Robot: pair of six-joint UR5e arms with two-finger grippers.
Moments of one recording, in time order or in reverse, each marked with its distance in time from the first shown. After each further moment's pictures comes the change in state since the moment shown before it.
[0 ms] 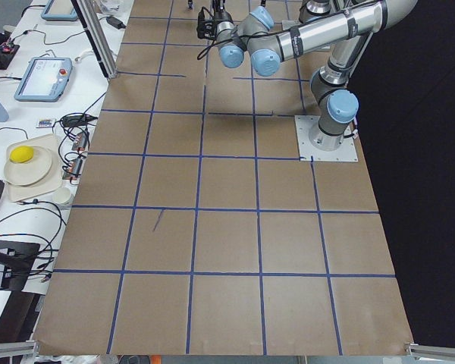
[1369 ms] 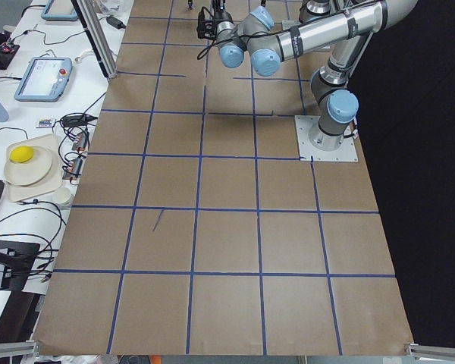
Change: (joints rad) left arm 0.000 0.001 0.000 0.002 0.002 0.000; right arm 0.011 0.003 0.002 0.006 -0.005 0.039
